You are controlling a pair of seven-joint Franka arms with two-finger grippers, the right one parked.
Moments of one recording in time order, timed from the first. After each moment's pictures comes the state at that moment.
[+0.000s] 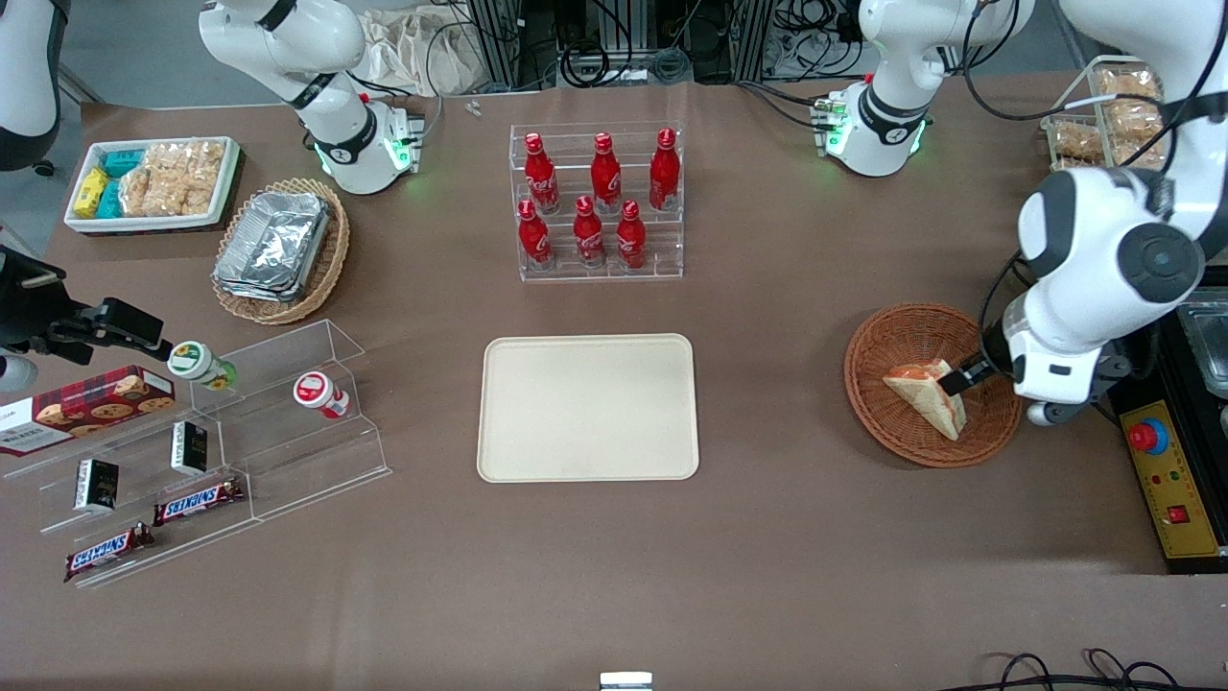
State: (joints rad) arm -0.03 0.16 -0.03 -2.04 0.04 2.15 -0.68
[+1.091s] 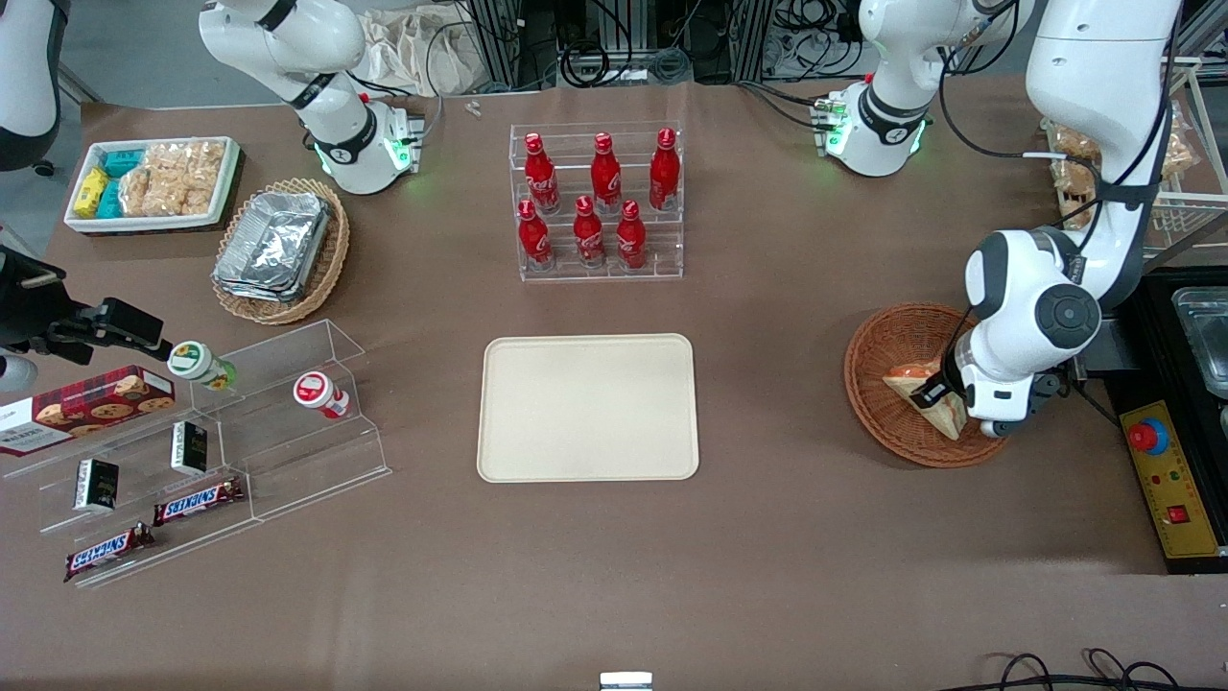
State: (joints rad) arm -0.02 0.31 -0.02 -2.16 0.04 2.40 -0.75
